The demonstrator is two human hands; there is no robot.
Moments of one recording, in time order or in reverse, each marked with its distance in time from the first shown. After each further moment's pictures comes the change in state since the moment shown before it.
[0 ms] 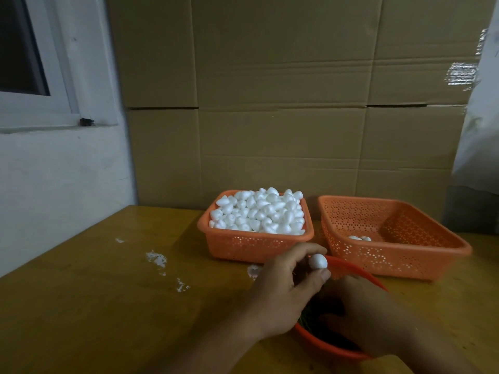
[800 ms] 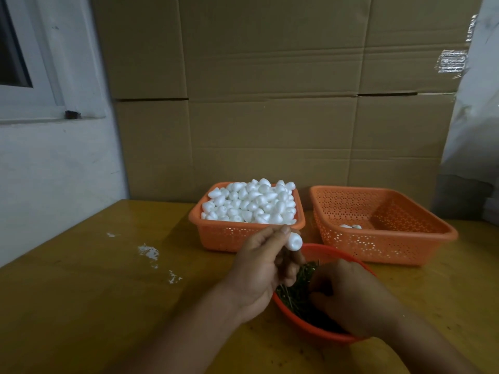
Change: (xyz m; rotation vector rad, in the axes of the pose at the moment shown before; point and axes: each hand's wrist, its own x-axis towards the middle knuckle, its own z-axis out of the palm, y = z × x) left_hand 0.003 0.020 -0.009 -0.720 0.055 -0.352; right_hand 0.002 0.000 0.007 0.094 0.121 0.100
